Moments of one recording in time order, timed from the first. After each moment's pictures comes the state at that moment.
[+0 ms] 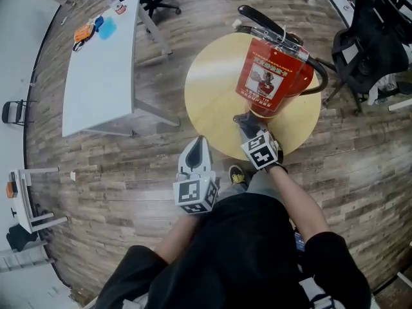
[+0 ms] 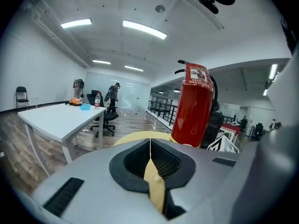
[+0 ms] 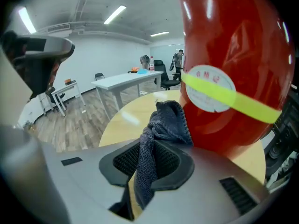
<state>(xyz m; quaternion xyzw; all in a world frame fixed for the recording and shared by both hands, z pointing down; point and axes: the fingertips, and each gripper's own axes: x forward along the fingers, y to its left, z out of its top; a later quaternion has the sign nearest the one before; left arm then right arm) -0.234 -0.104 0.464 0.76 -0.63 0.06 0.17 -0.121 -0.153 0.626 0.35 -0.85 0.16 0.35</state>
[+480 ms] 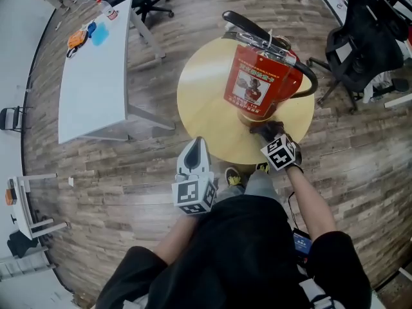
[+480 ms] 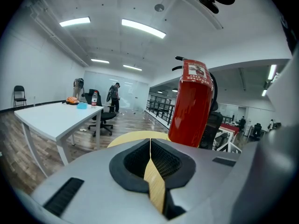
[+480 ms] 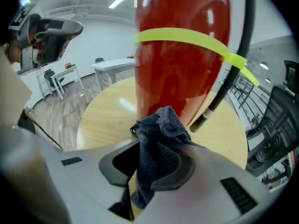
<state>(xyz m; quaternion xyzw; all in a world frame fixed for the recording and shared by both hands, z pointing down) -0.216 -0.117 0.468 0.76 -0.62 0.07 0.18 -0.019 -0.149 0.666 0.34 -0.83 0.14 0.43</state>
